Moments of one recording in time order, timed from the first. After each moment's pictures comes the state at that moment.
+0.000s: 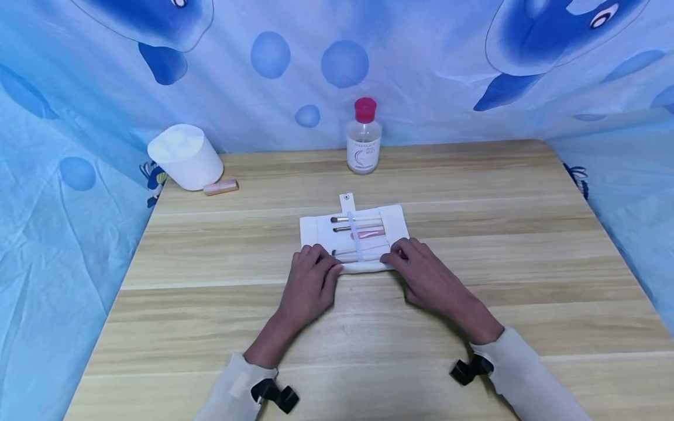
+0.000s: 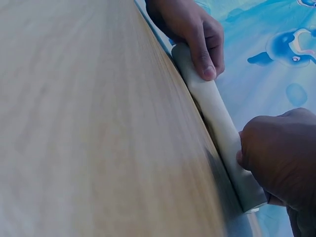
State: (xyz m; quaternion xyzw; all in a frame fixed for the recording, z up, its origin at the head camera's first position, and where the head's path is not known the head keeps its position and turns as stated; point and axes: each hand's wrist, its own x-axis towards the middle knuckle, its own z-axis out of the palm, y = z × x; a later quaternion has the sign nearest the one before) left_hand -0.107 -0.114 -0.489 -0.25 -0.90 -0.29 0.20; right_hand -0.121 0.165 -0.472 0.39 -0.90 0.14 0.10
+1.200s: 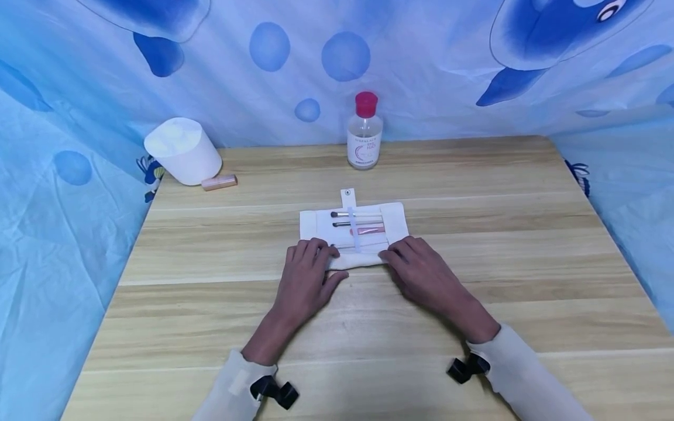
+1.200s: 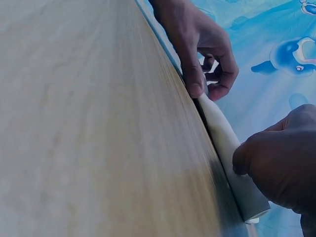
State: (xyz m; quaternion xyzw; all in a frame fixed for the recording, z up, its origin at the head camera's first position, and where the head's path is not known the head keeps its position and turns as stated) left_hand -0.106 -0.120 -0.484 -0.24 -0.93 -0.19 0.18; right_hand -0.122 0.156 -0.471 0.41 -0.89 0.11 0.17
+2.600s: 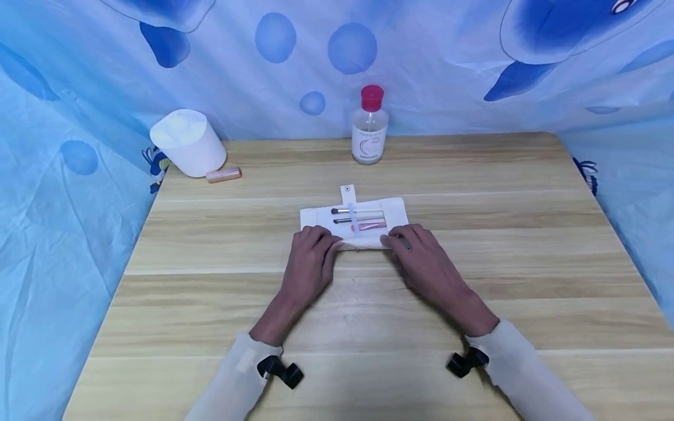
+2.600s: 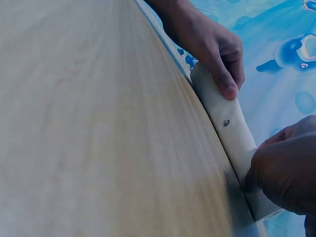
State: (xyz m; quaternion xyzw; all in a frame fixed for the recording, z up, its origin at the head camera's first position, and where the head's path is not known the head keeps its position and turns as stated) left_hand -0.125 -0.116 -0.481 -0.24 -0.90 -0.27 0.23; right_hand -0.126 0.153 -0.468 0.35 -0.92 0.12 0.14
